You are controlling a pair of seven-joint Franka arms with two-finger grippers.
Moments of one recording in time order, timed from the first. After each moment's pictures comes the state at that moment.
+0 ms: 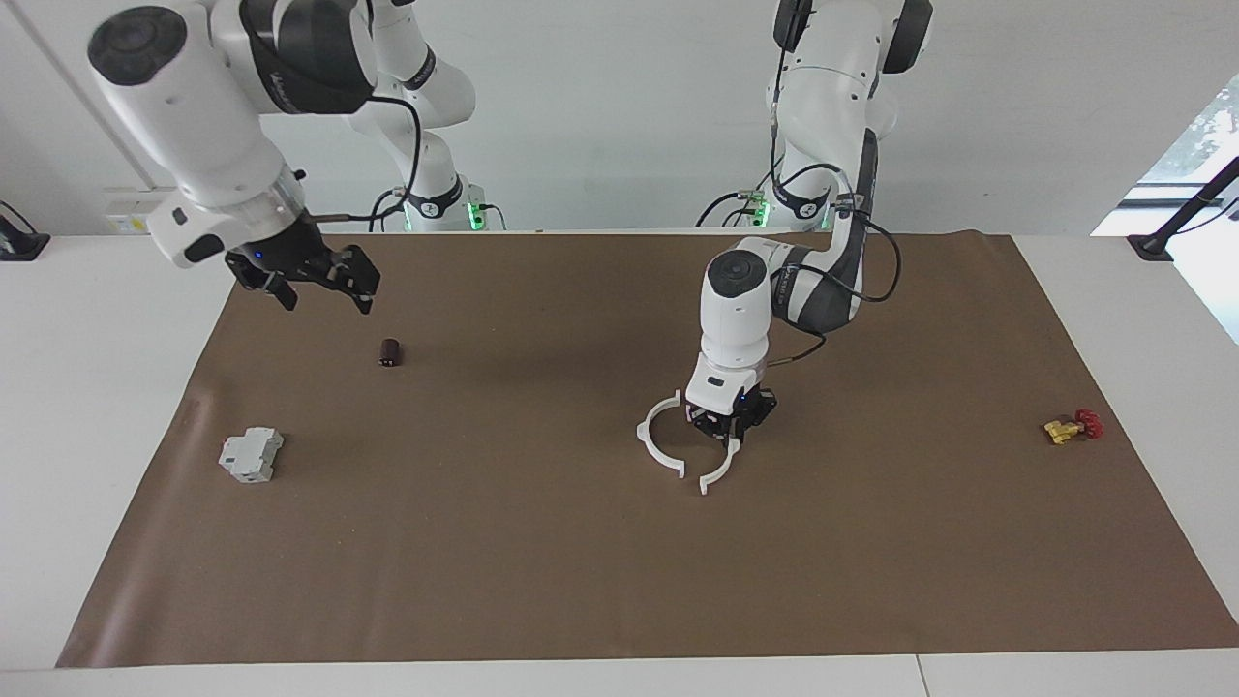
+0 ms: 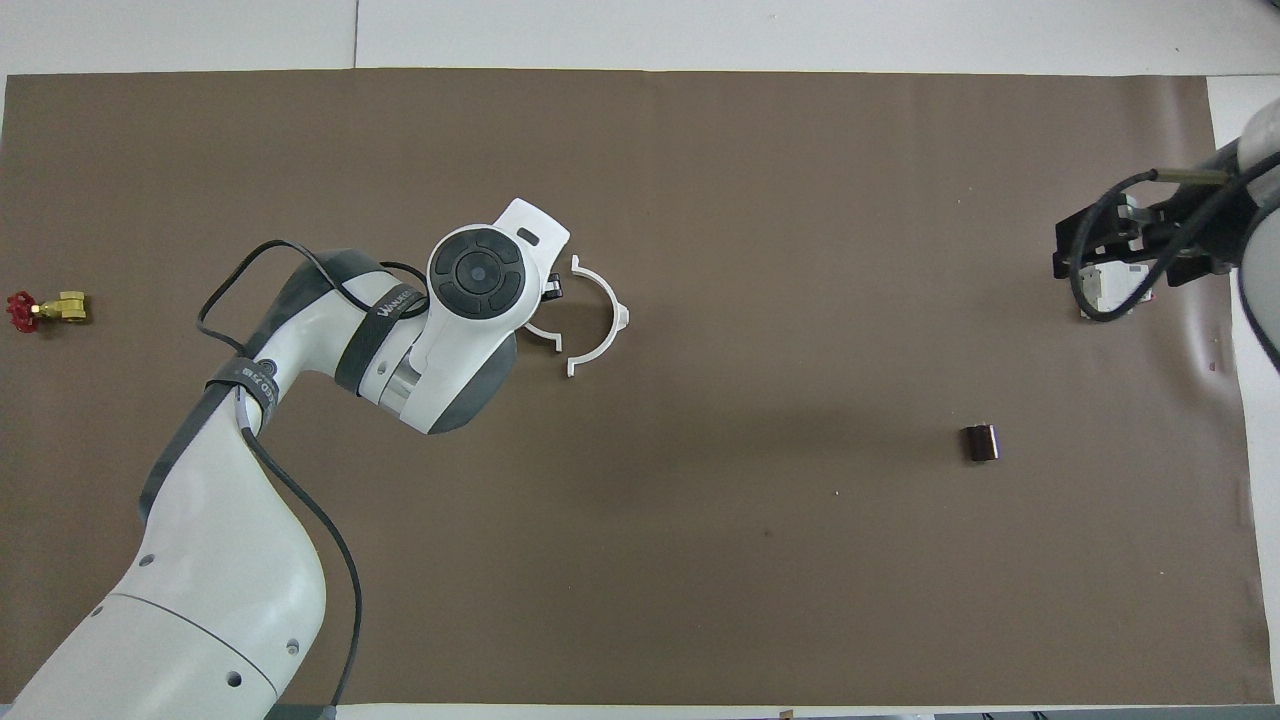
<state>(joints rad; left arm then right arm) -0.56 0.44 0.04 -1.82 0.22 2.34 -0.79 0.12 0.12 -0.14 -1.44 0.04 1.47 0.07</state>
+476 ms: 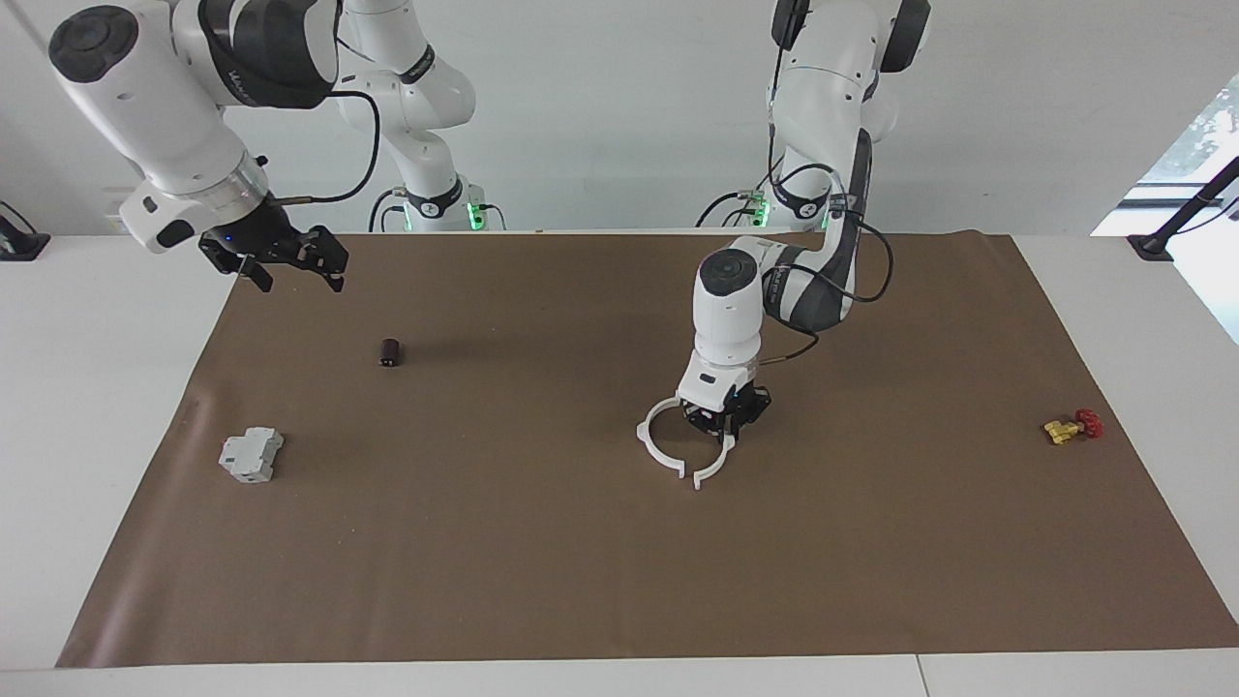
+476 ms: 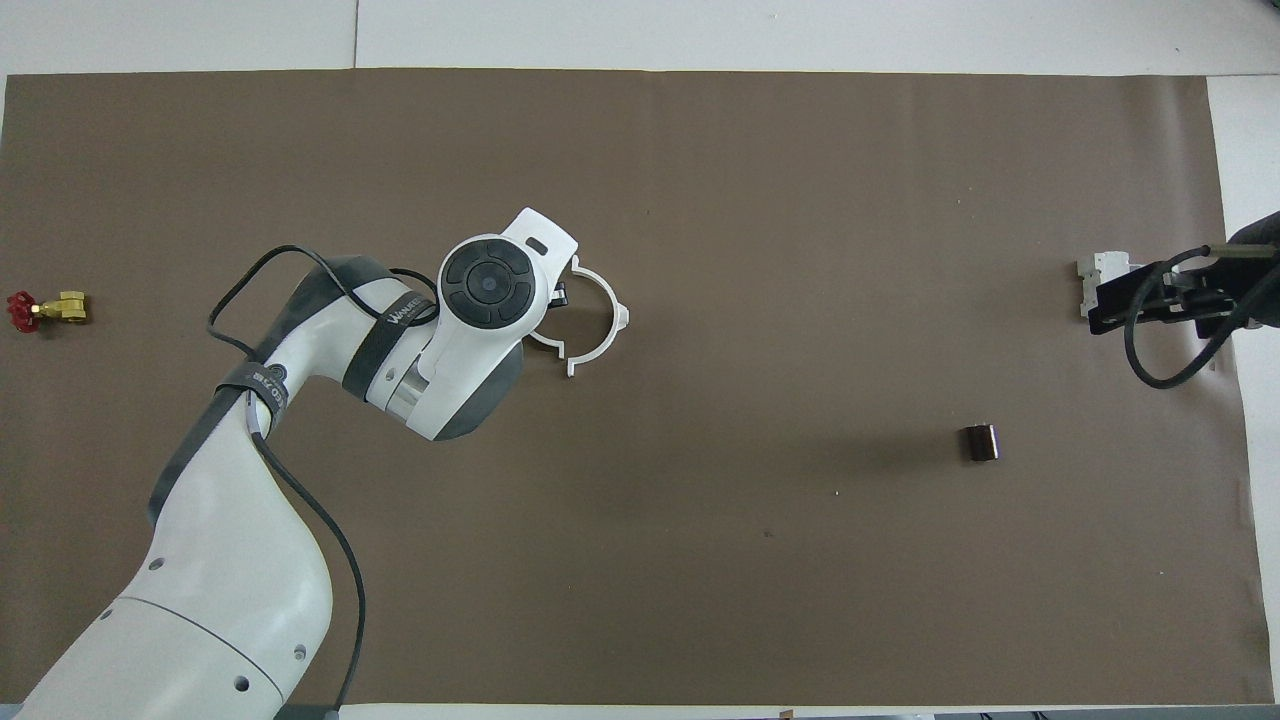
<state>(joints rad) -0.57 0.43 0.04 -1.83 0.23 2.34 -0.78 0.07 0.02 -0.13 -1.66 0.04 1.56 -0.01</state>
